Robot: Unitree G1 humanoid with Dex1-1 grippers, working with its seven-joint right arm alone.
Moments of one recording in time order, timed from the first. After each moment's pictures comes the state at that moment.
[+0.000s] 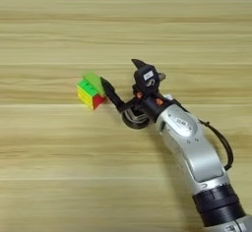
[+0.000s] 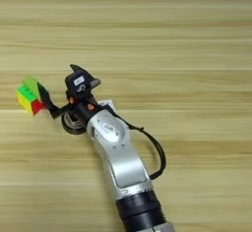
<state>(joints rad) -0.13 -0.05 0.20 -0.06 0.04 0.12 0.35</state>
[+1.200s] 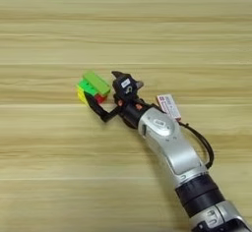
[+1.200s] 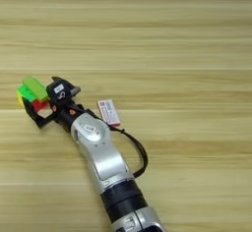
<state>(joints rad) -0.22 0.00 0.27 0.20 0.01 0.05 0.37</state>
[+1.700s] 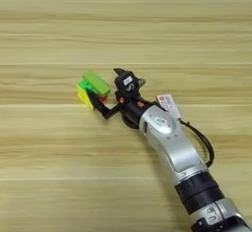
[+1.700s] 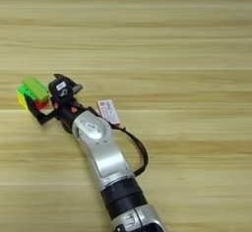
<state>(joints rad) -0.24 0.00 0.25 0.22 0.01 0.03 0.38</state>
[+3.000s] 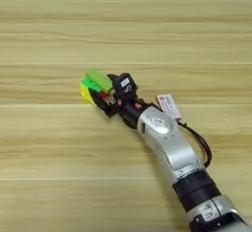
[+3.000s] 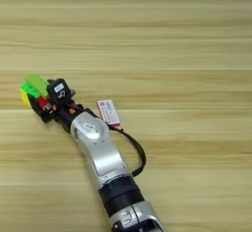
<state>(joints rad) -0.25 0.01 0.24 0.28 0.01 0.01 0.39</state>
